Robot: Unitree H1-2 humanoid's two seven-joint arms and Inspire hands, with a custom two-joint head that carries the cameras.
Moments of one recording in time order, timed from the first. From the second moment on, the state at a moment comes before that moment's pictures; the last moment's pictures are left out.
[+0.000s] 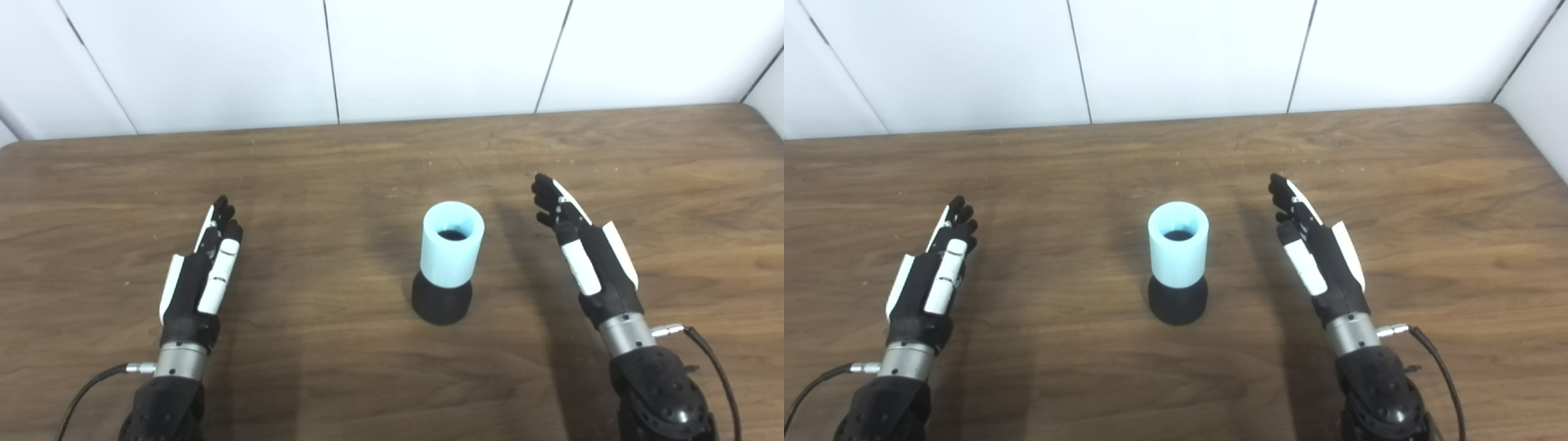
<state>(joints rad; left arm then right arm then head) 0.06 0.07 0.12 -0.31 0.10 0.17 -0.13 0.09 -0.06 -0.09 -0.34 -0.13 0.12 0.14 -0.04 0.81</state>
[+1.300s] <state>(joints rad) 0.11 0.08 0.06 -0.20 0.08 -0.06 -0.04 0.13 -0.06 -0.11 -0.22 0.16 0.03 0.11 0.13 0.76</state>
